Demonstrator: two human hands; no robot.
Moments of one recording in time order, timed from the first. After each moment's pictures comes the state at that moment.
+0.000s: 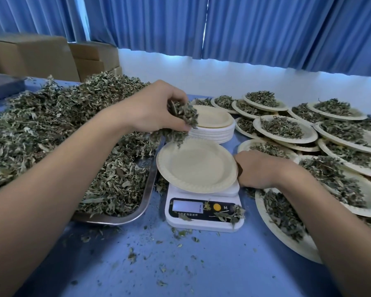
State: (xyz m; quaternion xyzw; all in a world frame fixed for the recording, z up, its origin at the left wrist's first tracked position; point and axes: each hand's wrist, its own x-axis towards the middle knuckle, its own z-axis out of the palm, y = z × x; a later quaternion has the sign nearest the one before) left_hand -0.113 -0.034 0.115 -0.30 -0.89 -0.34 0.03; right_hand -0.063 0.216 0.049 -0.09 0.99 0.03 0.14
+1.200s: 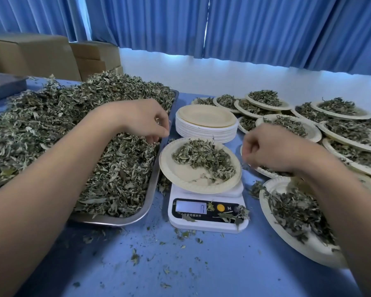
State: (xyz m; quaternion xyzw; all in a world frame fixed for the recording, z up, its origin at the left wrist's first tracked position) left_hand -0.149 -0.057 0.096 -0.23 -0.95 -0.18 -0.07; right_hand -0.056 0.227 0.087 -0.01 0.99 -0.13 0.02
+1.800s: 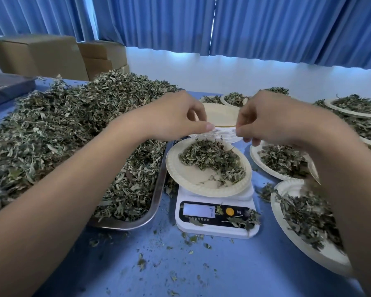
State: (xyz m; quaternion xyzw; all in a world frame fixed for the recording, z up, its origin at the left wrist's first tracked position) left_hand -0.124 -0.022 0.102 -0.33 -0.91 -0.24 0.04; right_hand -0.071 0.193 0.130 -0.04 0.99 -0.13 -0.02
